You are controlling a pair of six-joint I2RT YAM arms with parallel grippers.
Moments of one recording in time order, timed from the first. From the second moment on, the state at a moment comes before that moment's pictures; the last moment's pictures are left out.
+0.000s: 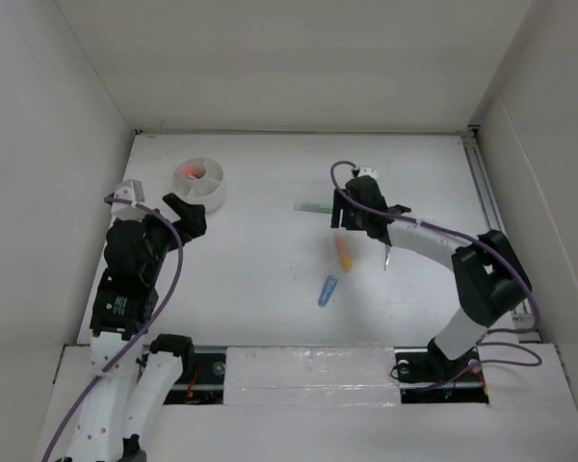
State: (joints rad) left arm -0.13 0.59 0.86 -0.50 -0.06 -0.52; right arm 0.54 1.62 1.01 -0.12 0.22 0.45
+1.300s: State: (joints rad) left arm -0.13 0.60 0.86 -0.50 -0.01 -0.52; right arm 0.49 1.94 1.22 -0.21 0.36 0.50
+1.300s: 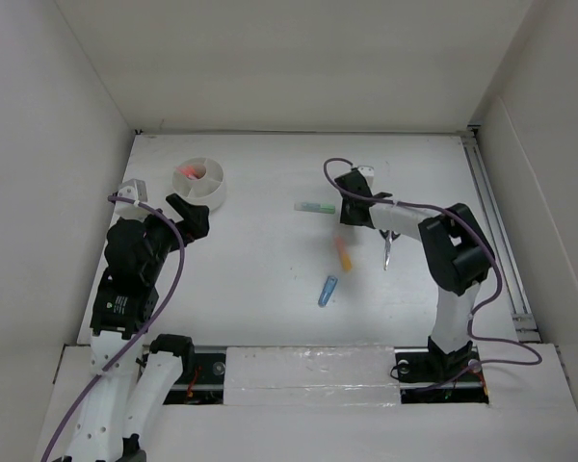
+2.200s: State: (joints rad) left arm -0.13 0.76 0.82 -0.37 0.49 -0.52; right arm 0.86 1.51 0.93 0.49 -0.18 0.29
